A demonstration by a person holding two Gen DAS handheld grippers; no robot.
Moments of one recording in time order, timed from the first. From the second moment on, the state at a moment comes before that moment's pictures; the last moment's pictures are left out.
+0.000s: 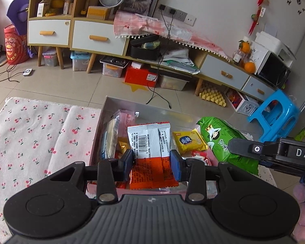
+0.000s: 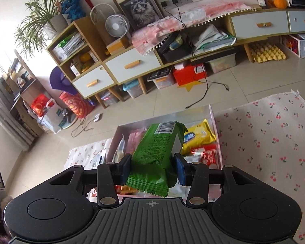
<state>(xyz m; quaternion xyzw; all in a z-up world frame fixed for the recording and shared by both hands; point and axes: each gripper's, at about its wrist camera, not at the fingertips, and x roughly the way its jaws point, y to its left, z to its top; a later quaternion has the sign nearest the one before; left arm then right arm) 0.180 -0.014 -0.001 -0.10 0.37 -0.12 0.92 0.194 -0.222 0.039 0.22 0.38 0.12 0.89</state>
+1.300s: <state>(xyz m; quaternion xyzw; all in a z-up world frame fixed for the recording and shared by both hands) 0.201 -0.031 -0.018 -0.09 0.35 -0.10 0.93 0.233 -0.251 -0.003 0.27 0.38 0.11 0.88</state>
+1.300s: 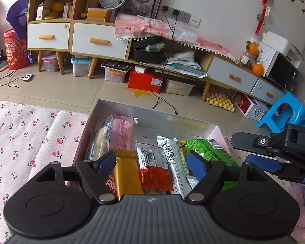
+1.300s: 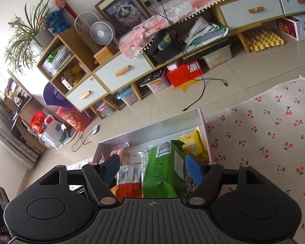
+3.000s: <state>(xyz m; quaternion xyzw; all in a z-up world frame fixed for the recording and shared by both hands) 0.060 -0.016 -0.014 0.00 0.40 -0.13 0.91 0.079 -0.263 0.025 0.10 0.41 0.10 0.90</state>
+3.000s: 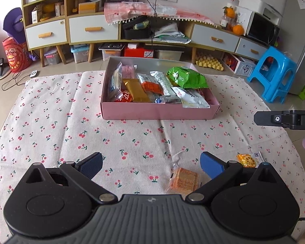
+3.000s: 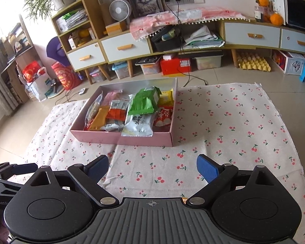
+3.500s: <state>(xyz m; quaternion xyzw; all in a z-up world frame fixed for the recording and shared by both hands) 0.037 -0.035 -0.048 0.04 0.42 -0.17 0.89 0.055 -0.302 -0.014 0.05 0.46 0.06 0.88</state>
